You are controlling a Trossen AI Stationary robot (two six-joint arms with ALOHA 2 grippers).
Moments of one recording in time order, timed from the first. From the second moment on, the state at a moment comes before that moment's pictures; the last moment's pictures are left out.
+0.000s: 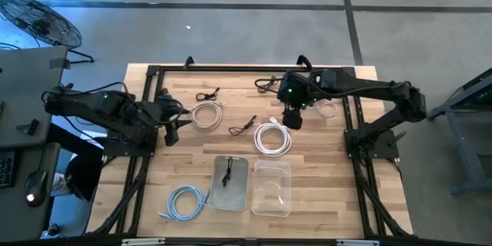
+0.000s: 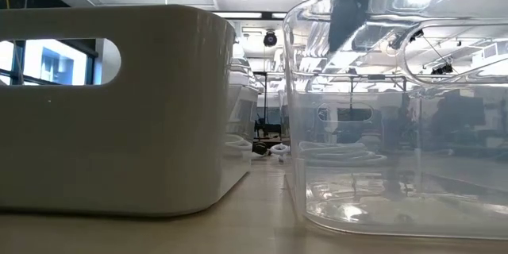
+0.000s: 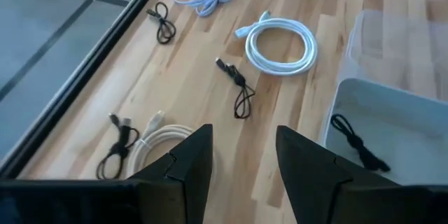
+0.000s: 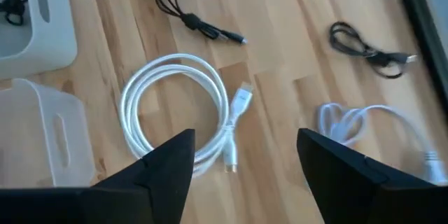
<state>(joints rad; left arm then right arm) -0.24 0.79 1.04 -0.94 -0.46 -0.35 -0.22 1.47 1.37 -1.01 0.03 0.09</state>
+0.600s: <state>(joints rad) -0.24 0.68 1.04 -1.09 -0.51 -0.27 -0.26 1.47 0.97 -0.63 -0.06 0.29</state>
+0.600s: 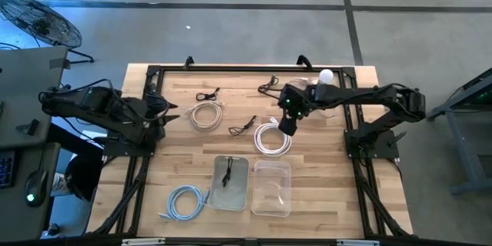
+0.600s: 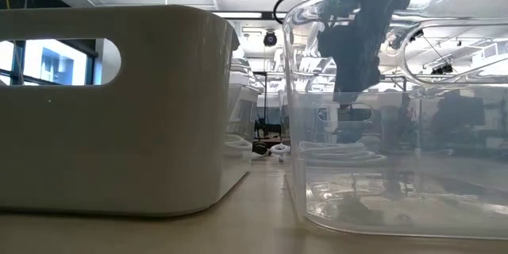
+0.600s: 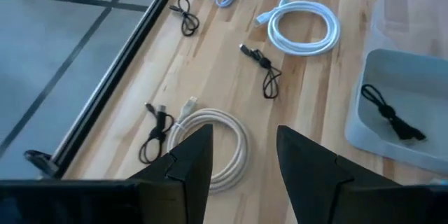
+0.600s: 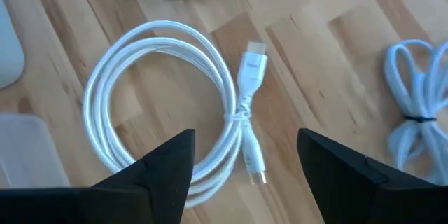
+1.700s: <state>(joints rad) -0.24 0.68 1.04 -1.12 -0.54 -0.21 -0.28 1.71 0.97 -0.51 -0.18 0.31</state>
